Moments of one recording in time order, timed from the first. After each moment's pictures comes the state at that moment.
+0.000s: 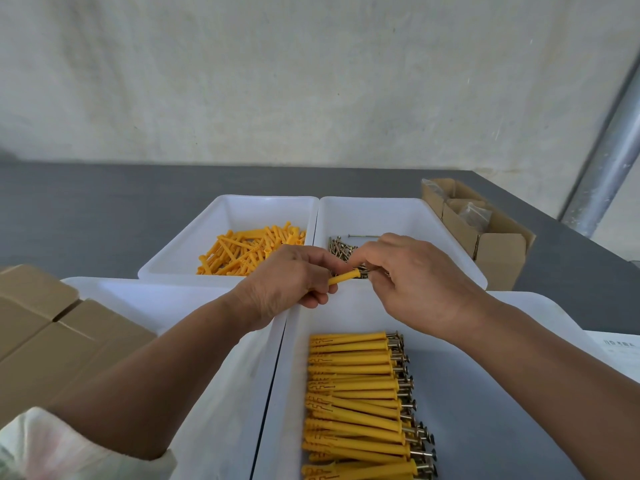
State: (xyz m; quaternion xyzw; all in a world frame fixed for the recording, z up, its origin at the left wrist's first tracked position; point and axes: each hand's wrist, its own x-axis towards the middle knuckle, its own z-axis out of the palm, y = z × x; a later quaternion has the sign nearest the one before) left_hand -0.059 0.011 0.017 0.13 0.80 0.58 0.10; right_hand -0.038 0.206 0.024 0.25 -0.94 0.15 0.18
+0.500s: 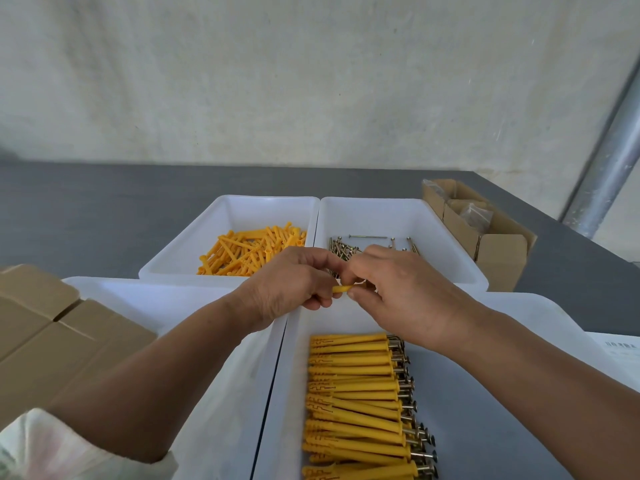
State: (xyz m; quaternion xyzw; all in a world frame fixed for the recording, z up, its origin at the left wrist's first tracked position) left_hand -0.058 0.013 0.018 0.15 0.81 0.55 0.11; right_hand -0.032 0.193 0.020 0.28 -0.94 0.15 0.14
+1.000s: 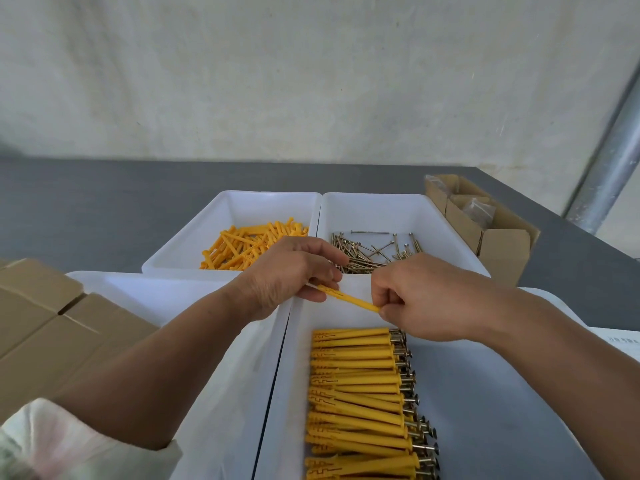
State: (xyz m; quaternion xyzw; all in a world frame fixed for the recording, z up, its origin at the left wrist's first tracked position) left_hand -0.059 0.009 0.020 0.11 0.79 0.59 0.10; right_hand -0.026 0.210 0.035 0.22 -0.97 0.07 -0.04
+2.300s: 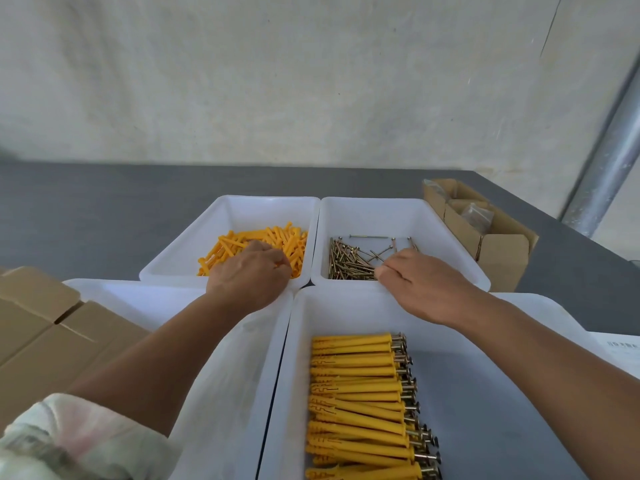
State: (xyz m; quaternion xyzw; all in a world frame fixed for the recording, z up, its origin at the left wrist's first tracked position) left_hand -0.103 -0.031 -0.011 0.02 0.99 0.13 -0.07; right_hand -0.073 0.226 -0.001 0.14 -0.98 0.16 0.02
